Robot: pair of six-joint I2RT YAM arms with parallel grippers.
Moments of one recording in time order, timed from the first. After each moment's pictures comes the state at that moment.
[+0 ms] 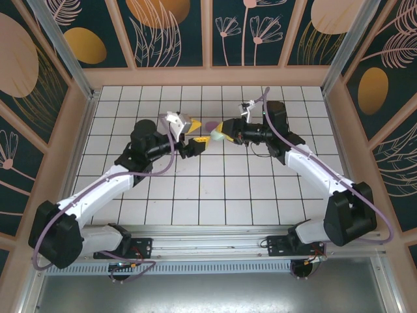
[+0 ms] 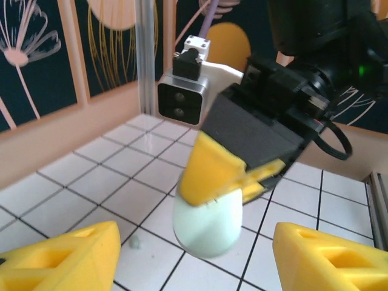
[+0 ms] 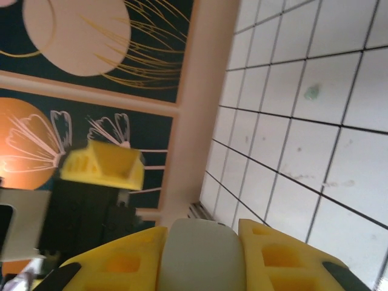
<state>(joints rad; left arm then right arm) -0.56 1.24 0.81 0.36 0.58 -0.04 0.43 1.37 1.01 0.02 -0.85 0.99</state>
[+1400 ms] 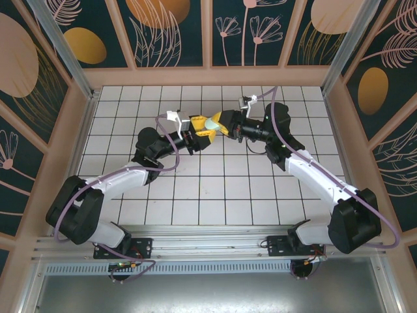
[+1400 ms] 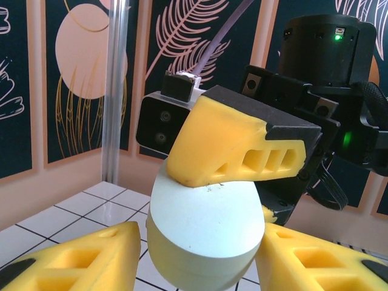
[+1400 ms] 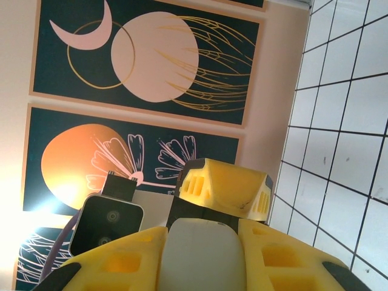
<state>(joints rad) -0.57 1.47 0.76 0.97 0.66 -0.32 0.49 1.32 0.98 0.30 -0.77 1.31</state>
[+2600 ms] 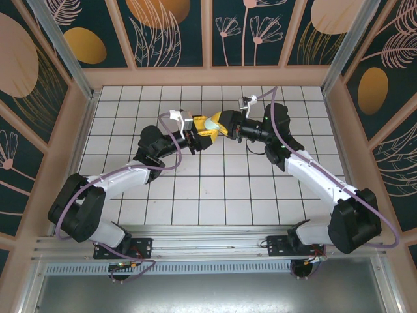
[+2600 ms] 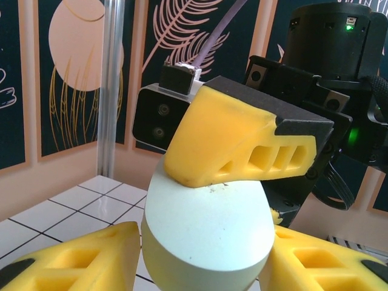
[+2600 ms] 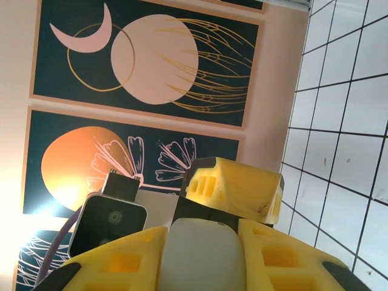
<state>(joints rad) -0.57 1.48 0.78 0.95 0.66 -0.32 0.50 1.32 0.97 0.30 -0.76 1.32</state>
